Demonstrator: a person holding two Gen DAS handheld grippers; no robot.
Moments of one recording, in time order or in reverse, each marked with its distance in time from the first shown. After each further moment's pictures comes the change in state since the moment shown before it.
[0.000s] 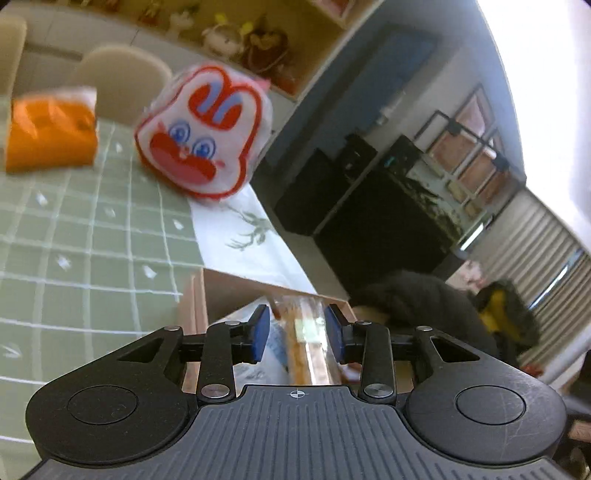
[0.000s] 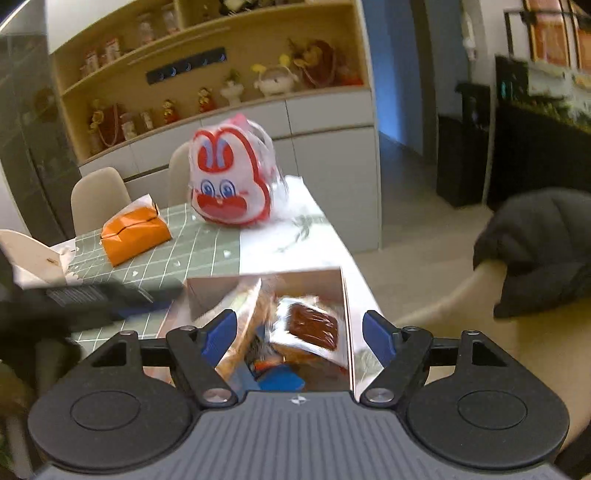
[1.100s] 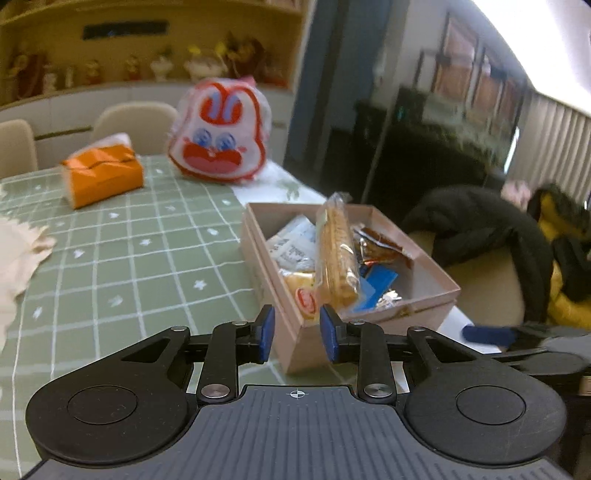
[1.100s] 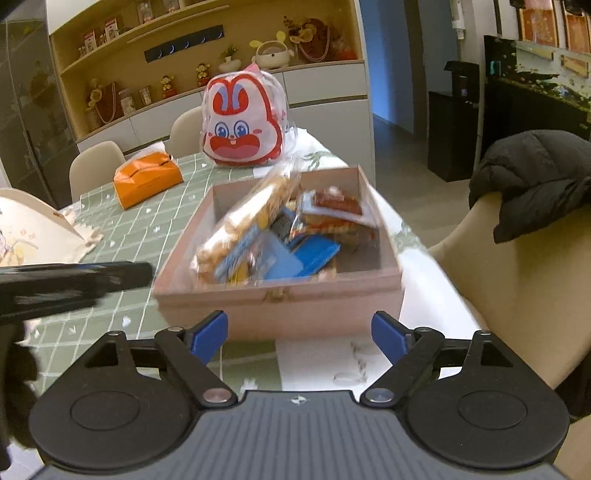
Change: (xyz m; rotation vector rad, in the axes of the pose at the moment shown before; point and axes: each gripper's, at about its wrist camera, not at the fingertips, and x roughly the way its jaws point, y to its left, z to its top) left arm -0.086 -0.024 -0.114 0.304 -0.021 0.219; right arm -0.027 0.045 -0.115 -0.015 0.034 -0.048
